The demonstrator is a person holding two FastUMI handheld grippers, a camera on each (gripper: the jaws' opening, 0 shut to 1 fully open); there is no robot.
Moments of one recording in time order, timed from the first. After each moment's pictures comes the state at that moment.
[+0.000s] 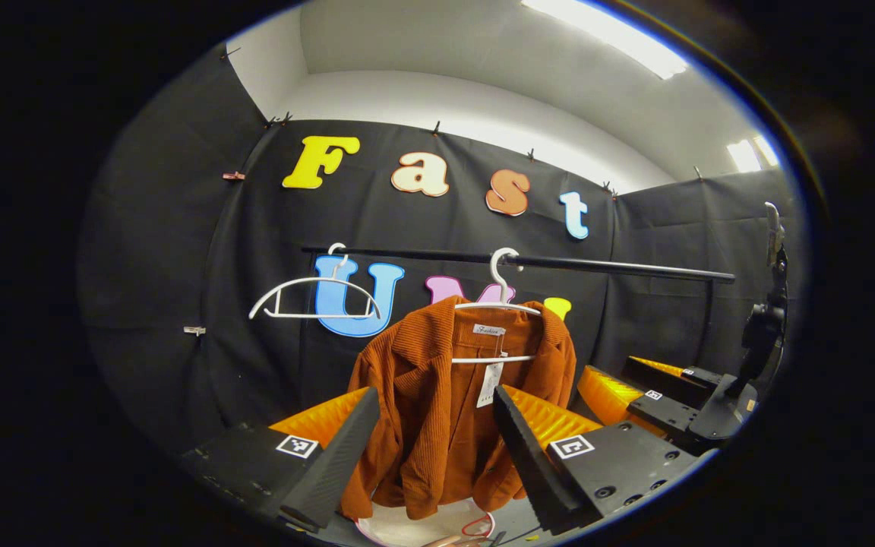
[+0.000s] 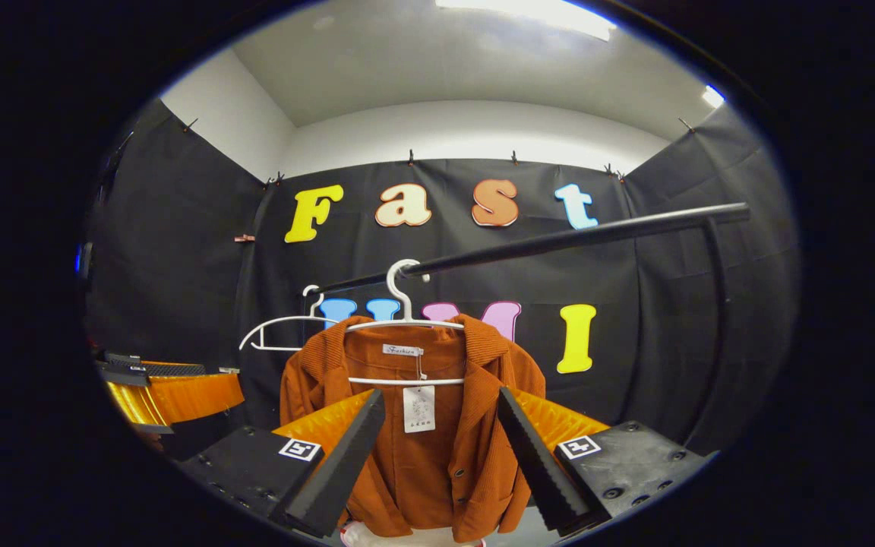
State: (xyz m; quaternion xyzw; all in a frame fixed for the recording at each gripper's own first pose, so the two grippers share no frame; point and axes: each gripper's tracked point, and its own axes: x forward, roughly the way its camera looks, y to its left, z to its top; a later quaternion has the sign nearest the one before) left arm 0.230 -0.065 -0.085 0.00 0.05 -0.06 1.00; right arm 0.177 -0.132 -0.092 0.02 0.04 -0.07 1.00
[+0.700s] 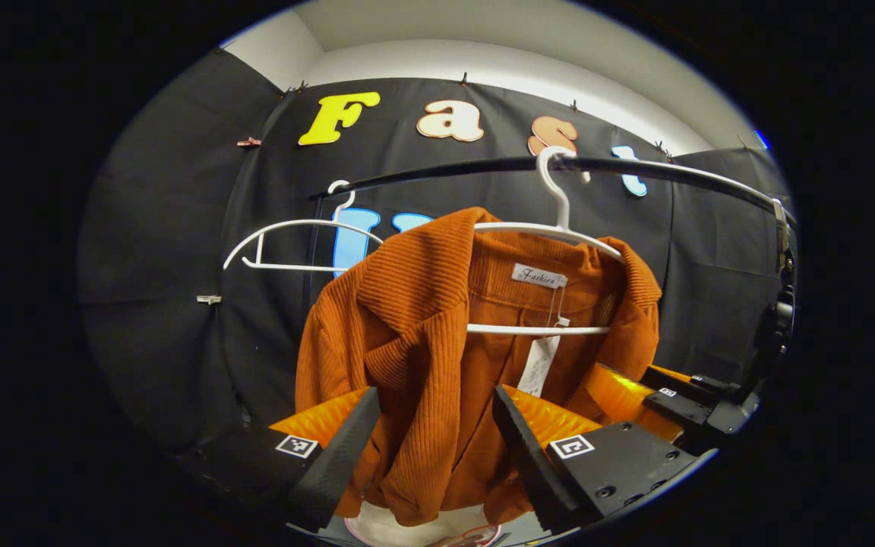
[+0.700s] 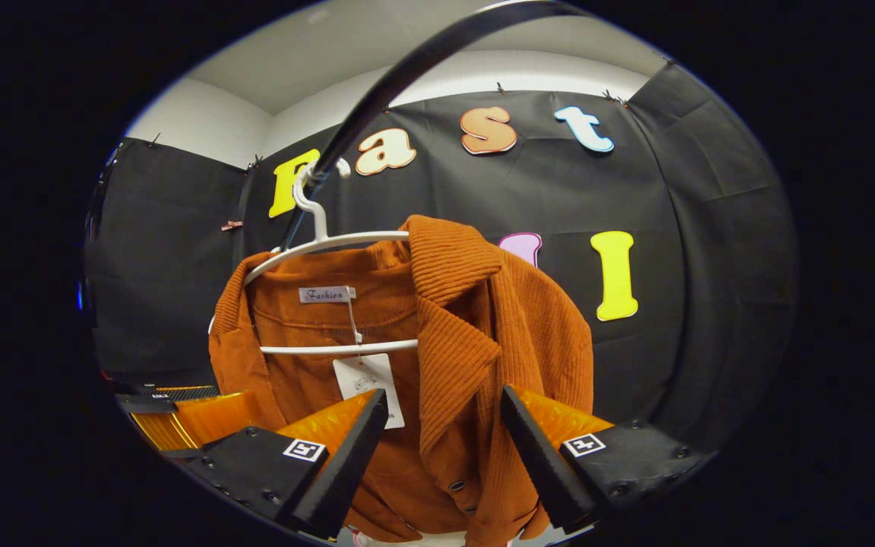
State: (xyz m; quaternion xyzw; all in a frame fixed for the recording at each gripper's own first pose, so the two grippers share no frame) left arm 0.347 -0.075 -0.174 0.01 0.12 0.03 0.99; right arm 0.285 -0.181 -0.198 0.09 0.10 -0.03 0.99
